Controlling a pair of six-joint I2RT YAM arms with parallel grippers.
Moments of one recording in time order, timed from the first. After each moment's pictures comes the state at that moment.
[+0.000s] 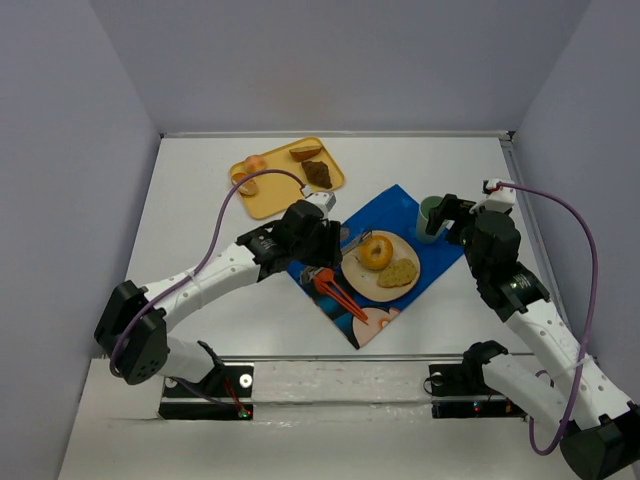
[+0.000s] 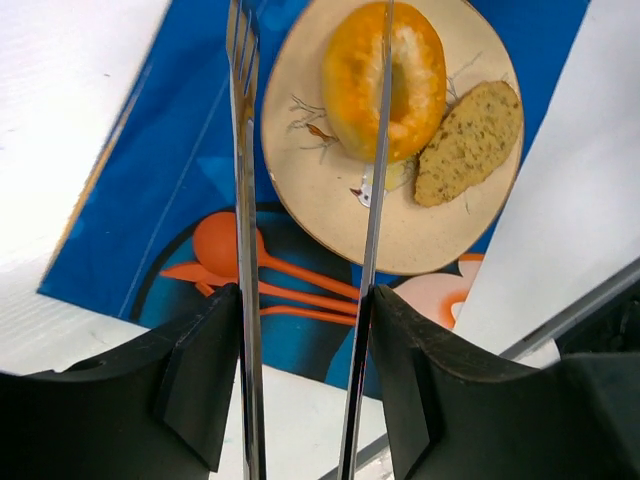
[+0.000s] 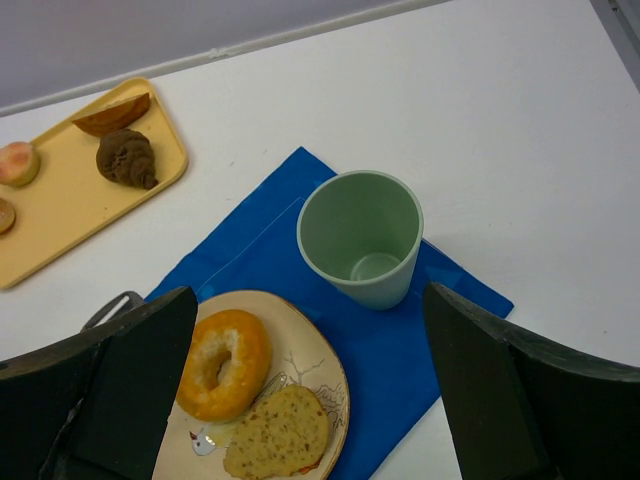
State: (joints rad) left arm -0.81 1.38 1.00 -0.36 0.01 -0.52; right arm 0.37 0.78 0.74 -0.20 0.39 0.34
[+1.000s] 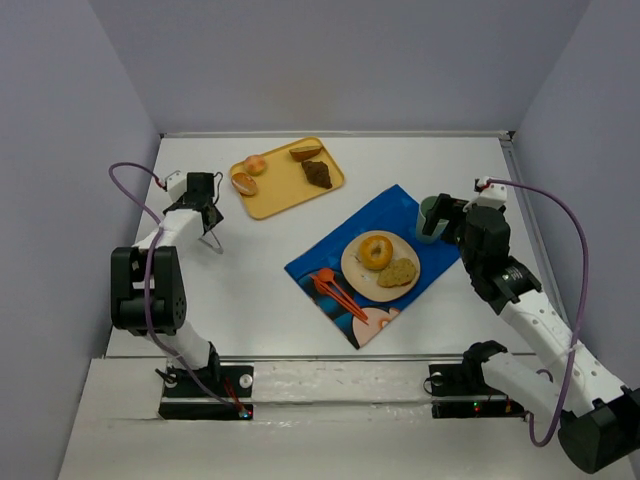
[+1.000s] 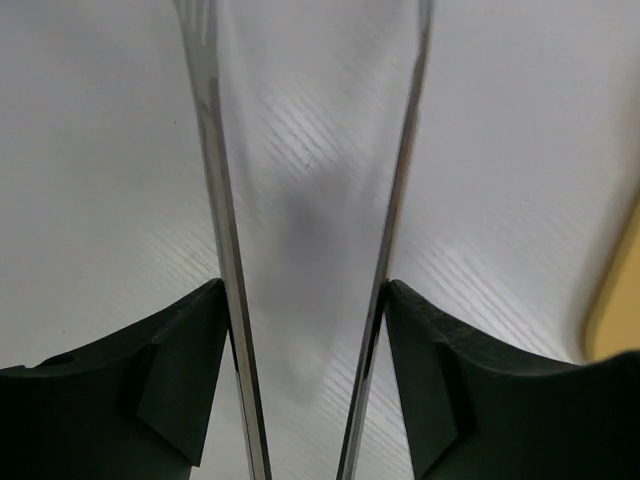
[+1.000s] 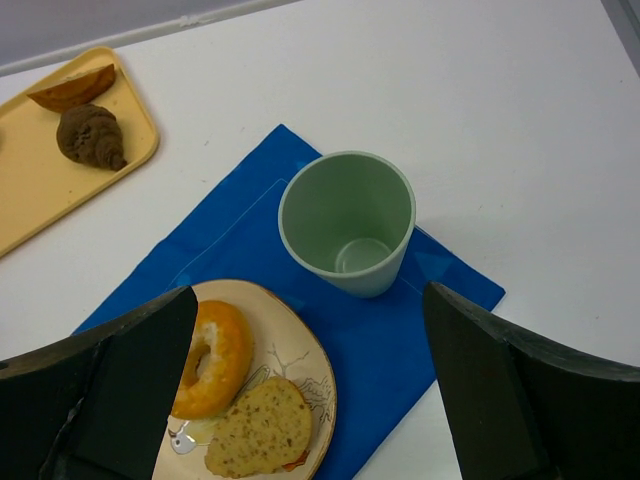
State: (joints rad) left arm -0.02 1.60 1.01 -0.32 -0.49 -0.61; right arm 0.37 0.84 0.74 -0.20 0.40 0.34
